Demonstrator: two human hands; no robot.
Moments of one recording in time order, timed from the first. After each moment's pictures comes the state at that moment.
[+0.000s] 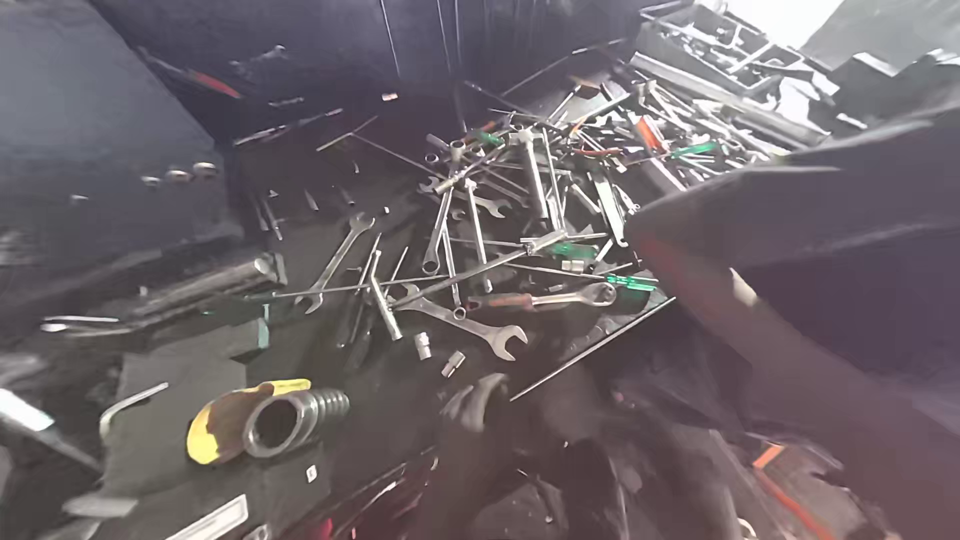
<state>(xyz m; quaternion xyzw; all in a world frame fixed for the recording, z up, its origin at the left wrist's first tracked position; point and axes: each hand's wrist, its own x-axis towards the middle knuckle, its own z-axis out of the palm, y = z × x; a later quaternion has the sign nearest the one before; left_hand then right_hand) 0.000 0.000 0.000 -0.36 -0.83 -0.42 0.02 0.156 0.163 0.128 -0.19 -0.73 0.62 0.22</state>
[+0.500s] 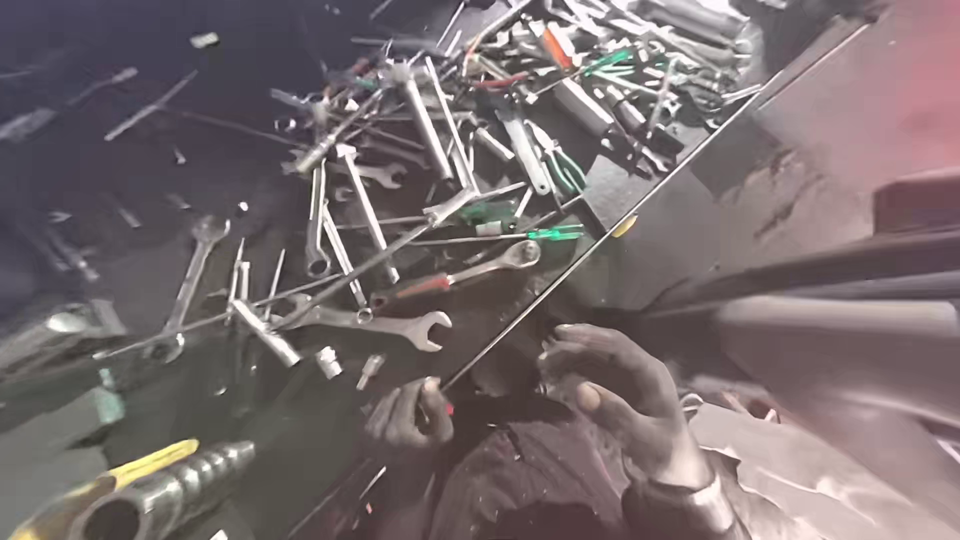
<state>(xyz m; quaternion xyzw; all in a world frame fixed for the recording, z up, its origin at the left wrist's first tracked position) 0.011 0.019 -0.013 -0.33 -0.86 -0.36 0.15 0.166 0.213 0.105 -0.09 -0.62 0.72 0.29</state>
